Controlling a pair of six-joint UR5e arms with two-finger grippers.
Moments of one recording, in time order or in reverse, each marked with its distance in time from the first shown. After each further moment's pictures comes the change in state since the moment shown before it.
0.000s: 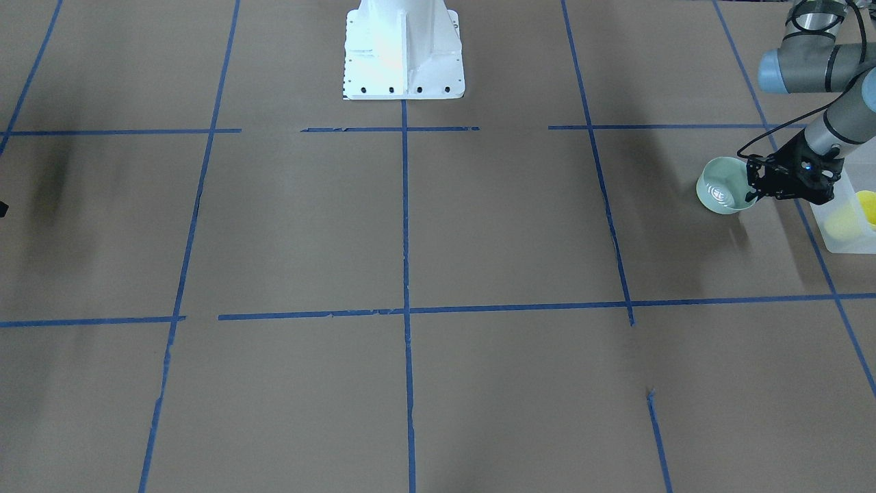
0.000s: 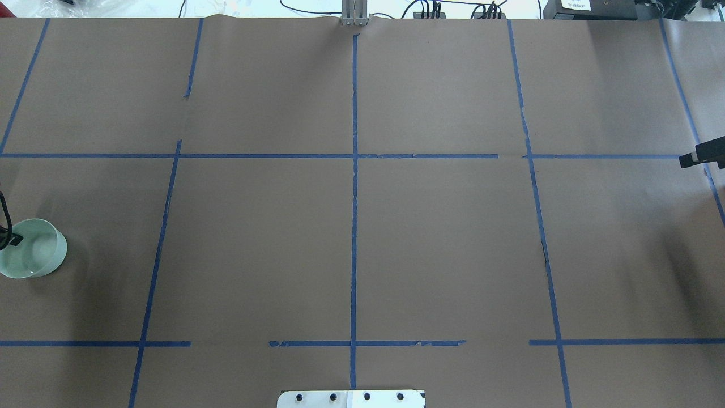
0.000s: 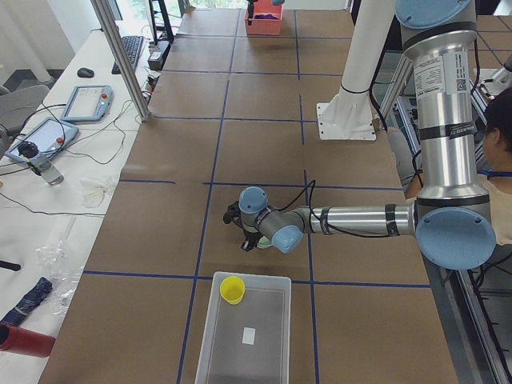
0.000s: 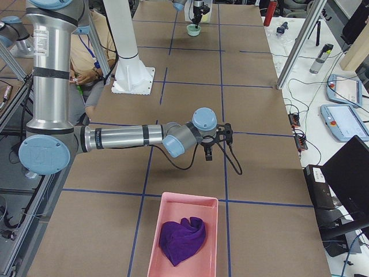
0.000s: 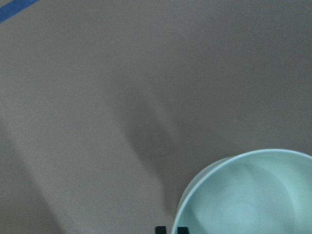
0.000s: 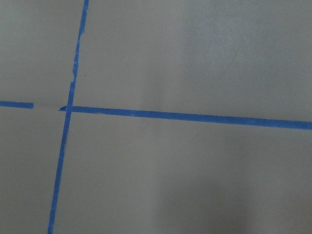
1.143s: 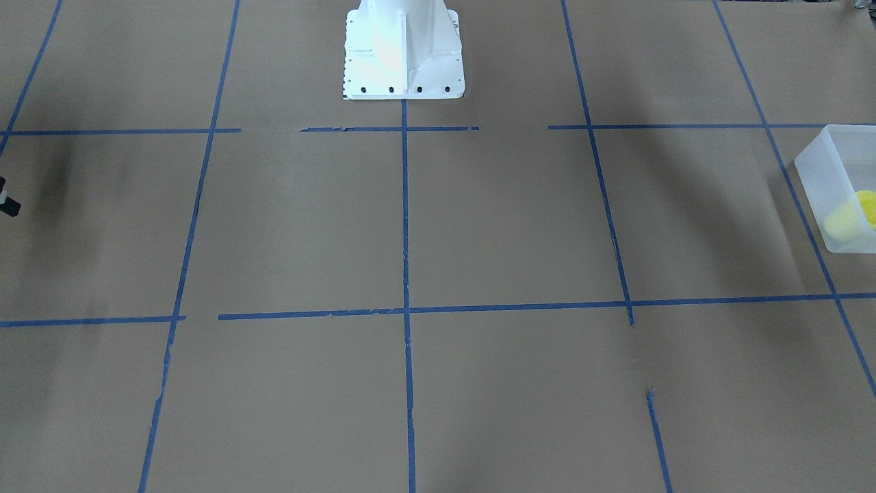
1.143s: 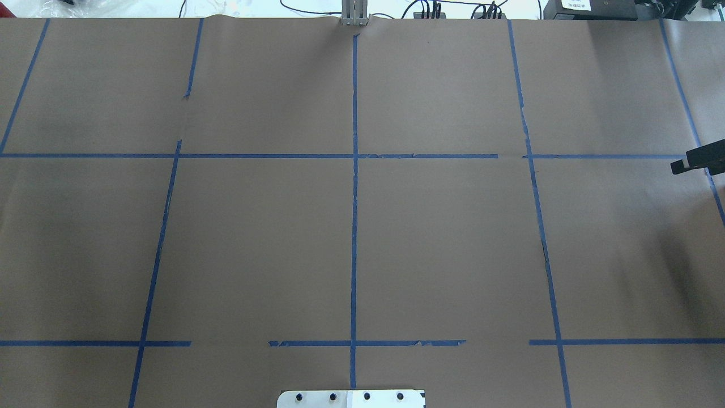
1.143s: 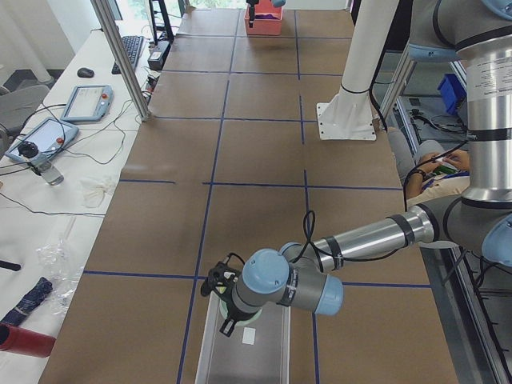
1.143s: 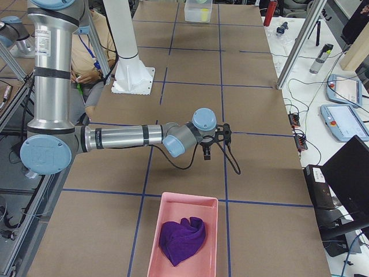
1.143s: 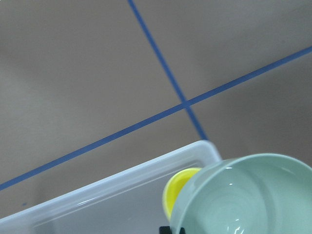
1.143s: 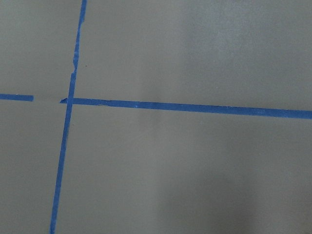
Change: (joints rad) left arm -0.705 -0.037 0.251 0.145 0.024 0.648; right arm -0.026 -0.001 -0.007 0.004 0.000 0.020
